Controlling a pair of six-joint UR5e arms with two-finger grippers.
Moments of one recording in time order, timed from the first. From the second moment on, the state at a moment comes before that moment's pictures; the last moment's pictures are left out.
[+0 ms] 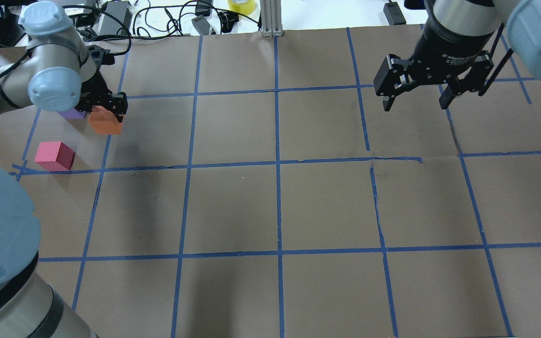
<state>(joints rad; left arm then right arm) -1.28 -2.09 -1.54 -1.06 1.68 0.32 1.58 -1.59 1.55 -1.52 -1.56 0.02</state>
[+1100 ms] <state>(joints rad) -1.12 -2.19 -1.33 -1.15 1.62 0.54 1.58 -1.59 1.55 -1.52 -1.57 -0.02</state>
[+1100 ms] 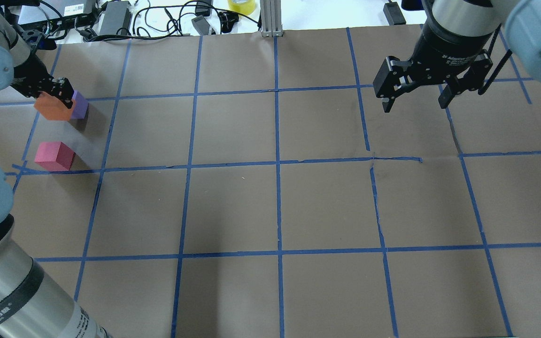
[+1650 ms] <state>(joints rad) -1.08 -2.21 -1.33 -1.15 1.59 0.54 1.58 -1.59 1.55 -1.52 -1.57 -0.02</state>
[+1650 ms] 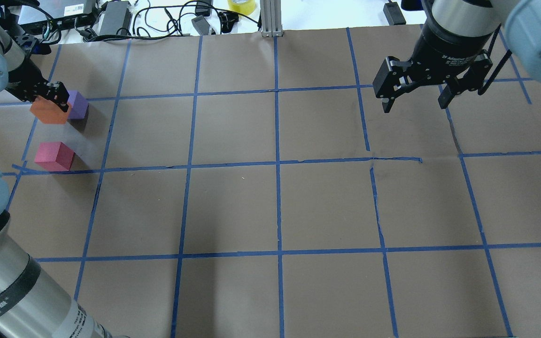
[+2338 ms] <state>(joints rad) -1.08 -2.23 -1.35 -1.15 1.59 0.54 1.58 -1.59 1.55 -1.52 -1.57 -0.02</state>
